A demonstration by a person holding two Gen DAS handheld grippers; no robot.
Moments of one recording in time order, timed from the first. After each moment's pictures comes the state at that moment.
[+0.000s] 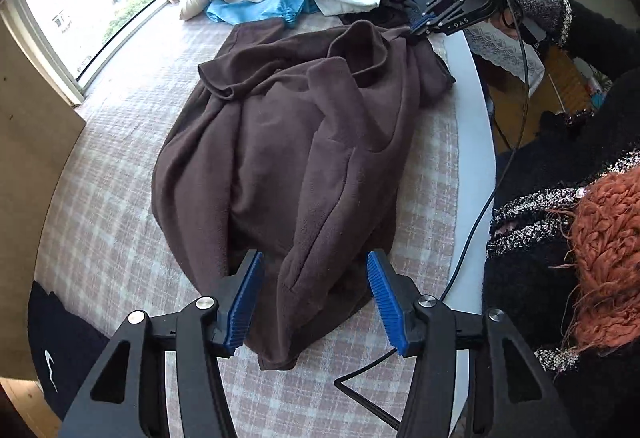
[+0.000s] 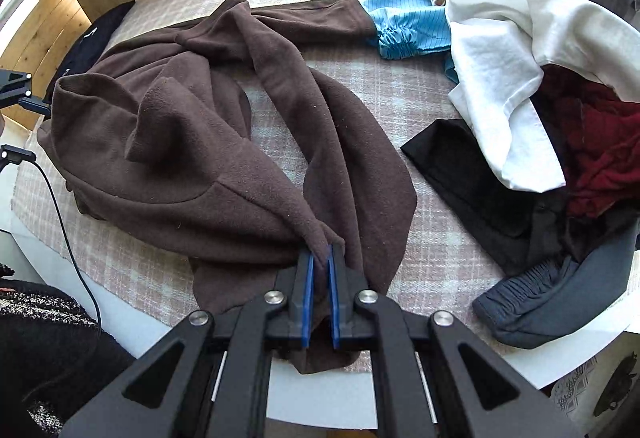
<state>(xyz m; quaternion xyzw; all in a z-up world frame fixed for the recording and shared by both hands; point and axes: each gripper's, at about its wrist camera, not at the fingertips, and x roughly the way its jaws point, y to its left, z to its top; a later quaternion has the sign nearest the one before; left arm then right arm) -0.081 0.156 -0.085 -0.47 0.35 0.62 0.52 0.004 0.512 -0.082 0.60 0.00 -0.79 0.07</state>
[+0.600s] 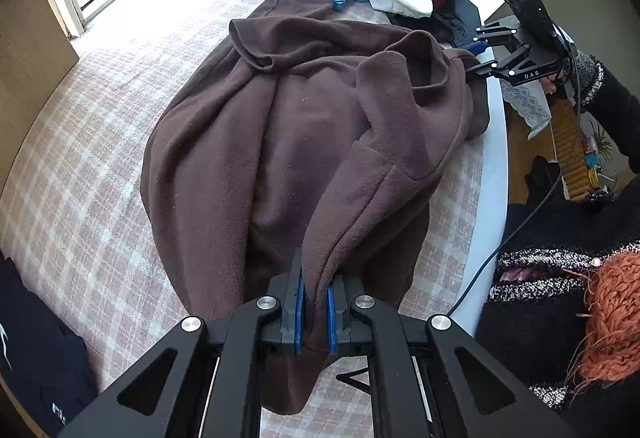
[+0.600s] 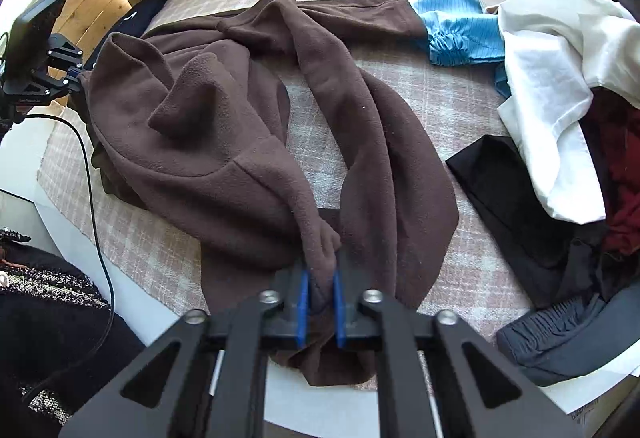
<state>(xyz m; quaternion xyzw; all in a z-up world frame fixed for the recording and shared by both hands) -0.137 0.159 -0.099 -0.54 0.24 0.64 0.48 -0.010 0.511 -0.093 0.60 0.01 -0.79 0.14</state>
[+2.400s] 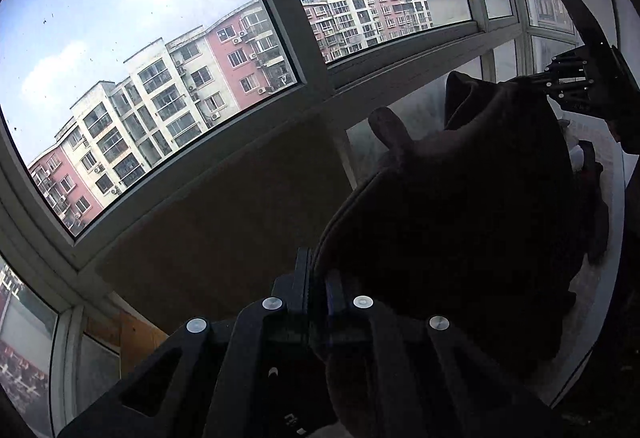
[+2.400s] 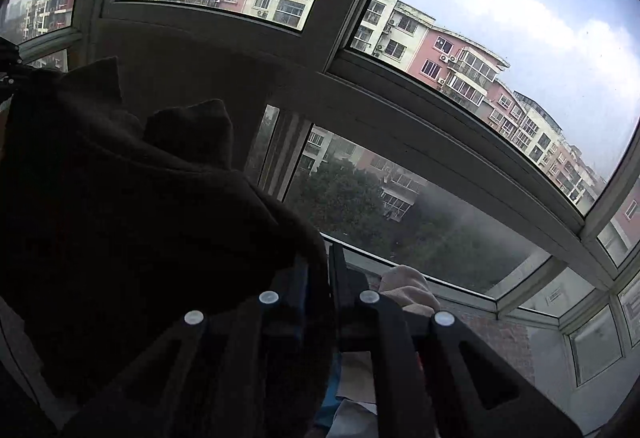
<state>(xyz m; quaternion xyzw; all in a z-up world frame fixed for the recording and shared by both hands) -0.234 0.071 0.206 -0.30 0.25 0.90 0.21 -0.228 0.411 0.150 0.34 0.21 -0.91 0.05</state>
